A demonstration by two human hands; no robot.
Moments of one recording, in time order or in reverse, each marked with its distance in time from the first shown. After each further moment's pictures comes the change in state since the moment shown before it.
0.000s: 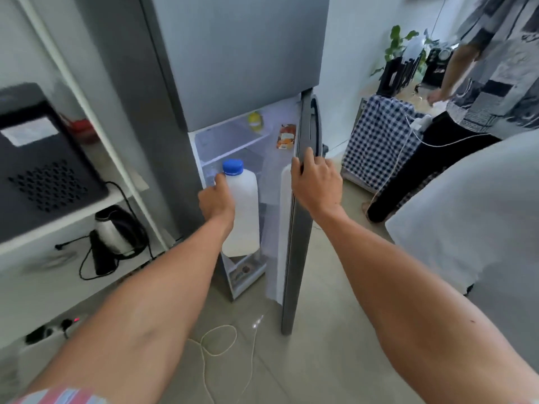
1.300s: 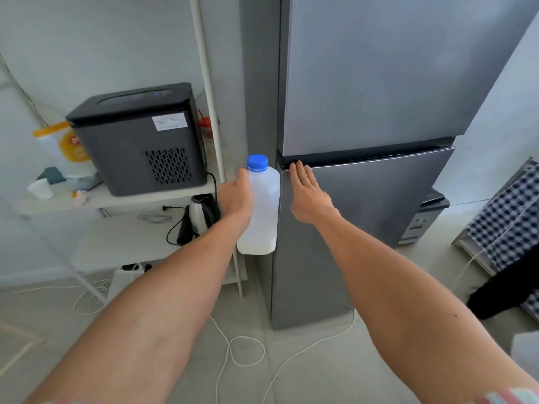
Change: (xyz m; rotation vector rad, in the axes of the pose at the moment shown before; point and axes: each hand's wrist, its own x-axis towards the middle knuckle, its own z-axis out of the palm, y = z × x) left_hand 0.088 0.052 -0.052 -0.051 0.359 0.050; right_hand 0.091 -0.139 0.126 0.214 -0.729 -0.541
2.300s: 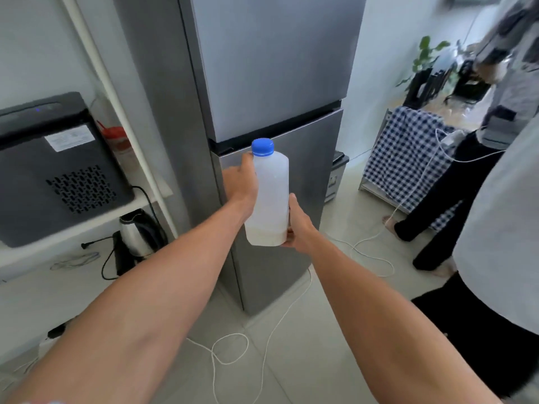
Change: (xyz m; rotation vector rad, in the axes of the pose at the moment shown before) left_hand -0.084 0.007 0.032 -0.042 -0.524 0.095; right_hand -0.146 -0.006 0.041 1.489 0.173 0.948
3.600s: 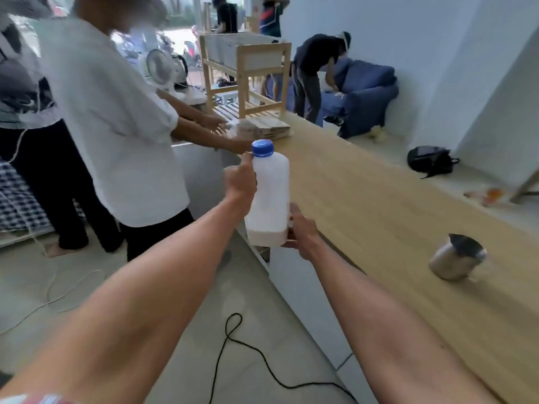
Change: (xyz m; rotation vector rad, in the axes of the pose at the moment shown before) left_hand -0.710 -0.026 0.161 0.073 -1.570 -0.148; right_hand -0.570 0.336 -0.377 0.702 1.417 -0.173
